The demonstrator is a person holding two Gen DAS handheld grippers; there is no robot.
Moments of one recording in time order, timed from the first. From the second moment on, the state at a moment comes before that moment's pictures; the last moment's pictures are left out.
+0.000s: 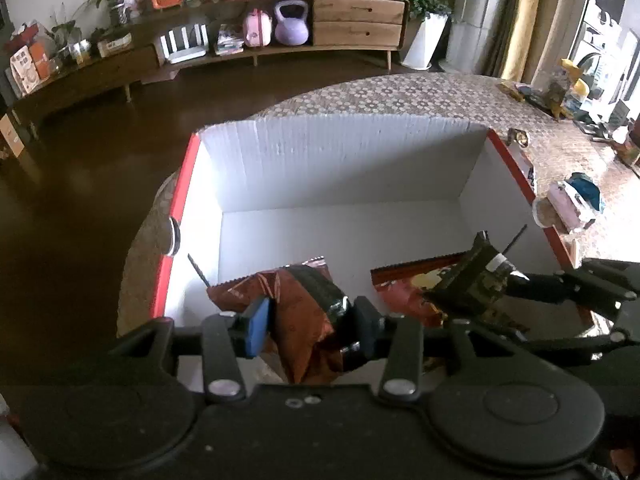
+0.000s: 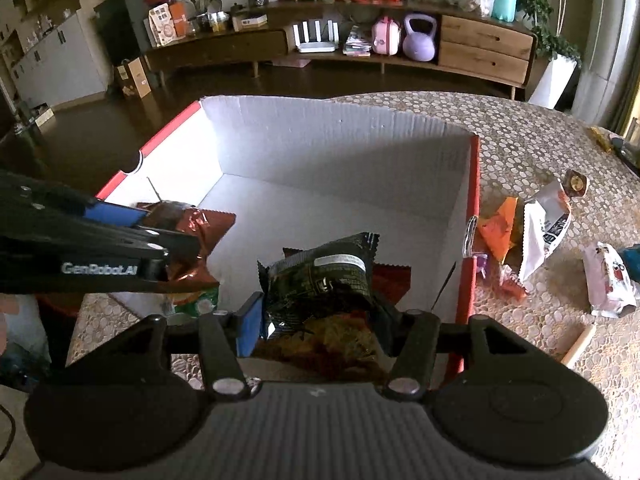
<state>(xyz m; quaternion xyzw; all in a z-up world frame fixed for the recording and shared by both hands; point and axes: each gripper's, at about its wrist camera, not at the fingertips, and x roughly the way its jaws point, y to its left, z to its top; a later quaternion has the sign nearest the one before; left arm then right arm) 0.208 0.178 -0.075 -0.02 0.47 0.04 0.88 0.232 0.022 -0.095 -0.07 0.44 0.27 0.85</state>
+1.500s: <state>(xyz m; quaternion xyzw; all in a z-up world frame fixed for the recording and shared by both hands) 0.113 0.129 0.019 -0.02 0.36 0.02 0.93 0.128 -0.081 0.009 0.00 0.33 0.29 0.90</state>
